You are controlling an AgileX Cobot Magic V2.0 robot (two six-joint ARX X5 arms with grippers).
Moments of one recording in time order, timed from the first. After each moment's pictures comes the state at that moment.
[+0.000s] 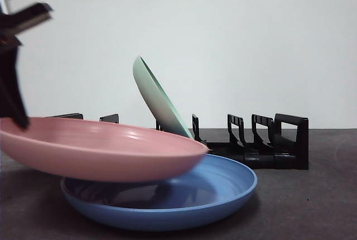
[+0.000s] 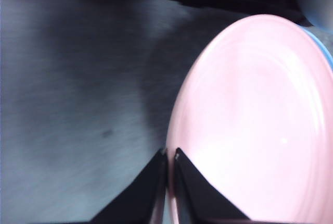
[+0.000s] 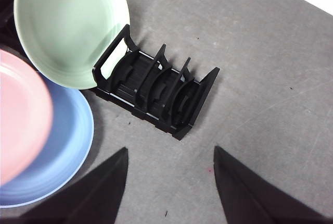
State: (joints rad) left arm -0.45 1.06 0.68 -0.58 0.16 -0.57; right arm 0.72 0.99 1.27 -1.03 0.31 0.08
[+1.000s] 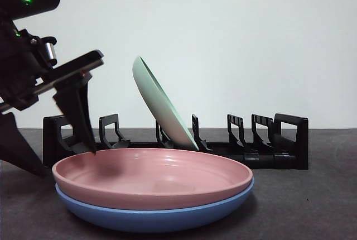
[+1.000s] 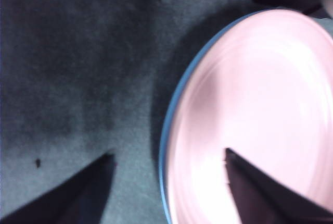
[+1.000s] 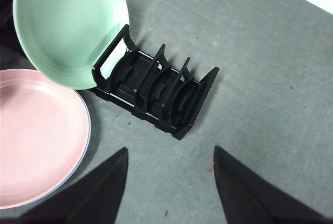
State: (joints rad) left arm -0.54 1.28 0.68 -0.39 0.17 -0.70; right arm 0.72 0.99 1.27 -1.03 0.31 0.09
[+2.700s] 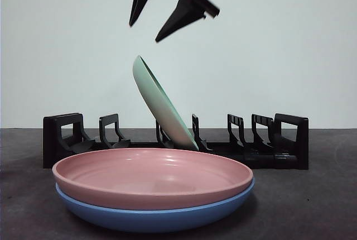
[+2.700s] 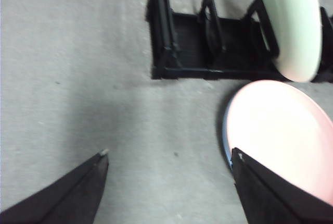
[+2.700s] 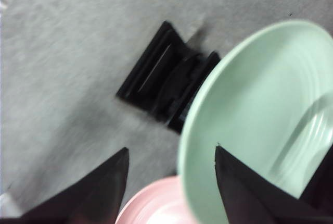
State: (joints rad) left arm -0.16 0.57 0.82 -0.95 0.13 -0.23; right arm 0.67 1.84 1.82 -0.80 -0.27 0.30
